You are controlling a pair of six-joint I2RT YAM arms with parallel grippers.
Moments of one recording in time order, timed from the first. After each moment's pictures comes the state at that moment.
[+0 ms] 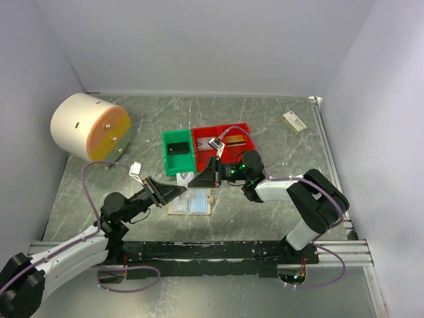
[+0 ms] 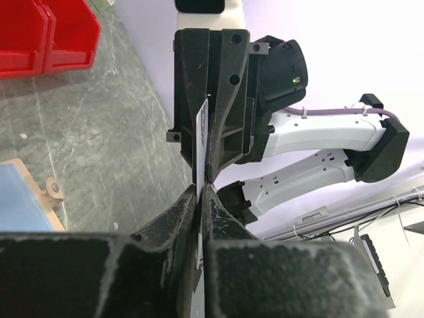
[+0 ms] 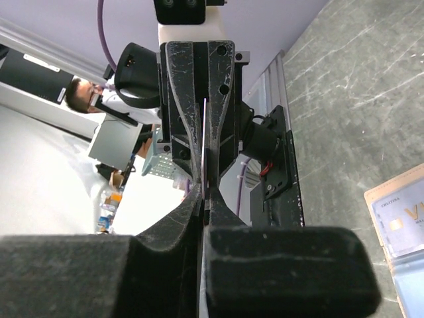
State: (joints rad) left arm -0.67 0.68 0.04 0.82 0.28 -1.14; right arm 0.68 1.61 0.58 1.18 -0.95 1.18
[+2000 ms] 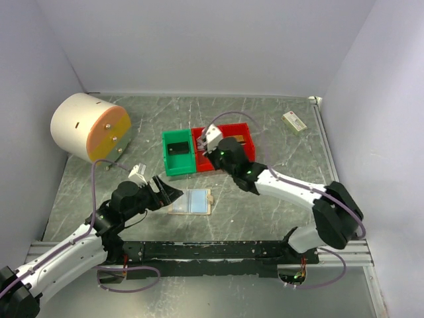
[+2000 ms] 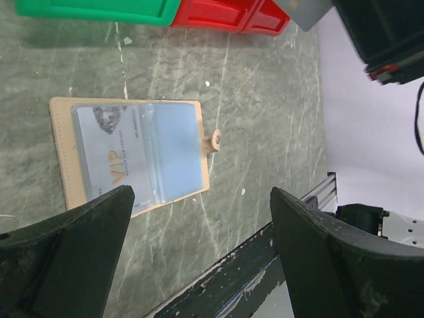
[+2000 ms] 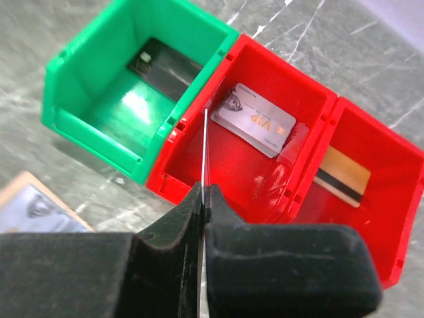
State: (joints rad) left arm -0.67 0.57 0.23 -0.04 0.05 -0.98; right arm 0.76 1.40 0.86 0.16 0.14 -0.06
